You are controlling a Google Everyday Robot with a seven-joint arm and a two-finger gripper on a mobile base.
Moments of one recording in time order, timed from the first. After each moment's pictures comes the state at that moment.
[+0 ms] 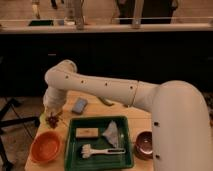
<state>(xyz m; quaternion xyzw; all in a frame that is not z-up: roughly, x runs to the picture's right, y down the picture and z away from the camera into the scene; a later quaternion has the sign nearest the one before) -0.272 0.122 0.686 -0.05 -0.43 -0.70 0.57</state>
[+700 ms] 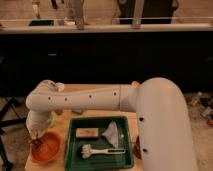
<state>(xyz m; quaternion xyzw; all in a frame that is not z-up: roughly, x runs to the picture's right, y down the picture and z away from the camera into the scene) -0.327 0.209 0.665 -0.05 -0.46 -0.72 0.52</state>
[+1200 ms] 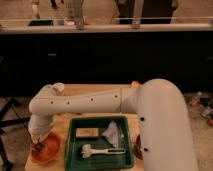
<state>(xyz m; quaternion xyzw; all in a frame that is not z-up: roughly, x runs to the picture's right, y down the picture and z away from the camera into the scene) -0.314 0.225 0.669 -0.06 -0.47 -0.71 0.53</state>
